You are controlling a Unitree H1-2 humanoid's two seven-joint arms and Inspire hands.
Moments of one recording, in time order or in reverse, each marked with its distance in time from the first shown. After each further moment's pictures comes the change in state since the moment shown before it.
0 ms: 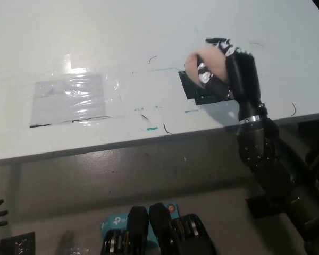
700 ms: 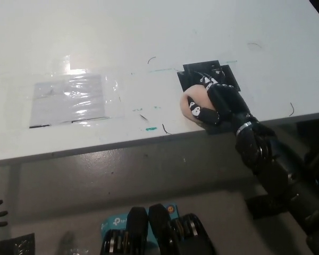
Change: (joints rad) left_arm 0.003 0.000 0.000 0.000 0.000 0.001 0.000; right_arm -0.035 -0.020 0.117 0.091 -0.015 0.256 0.384
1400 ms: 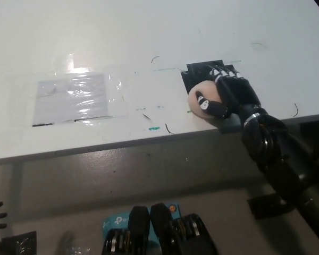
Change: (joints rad) left_arm 0.005 0.000 0.004 -0.002 0.003 0.000 0.000; right_arm 0.059 -0.061 -0.036 -0.294 -0.054 0.256 0.110
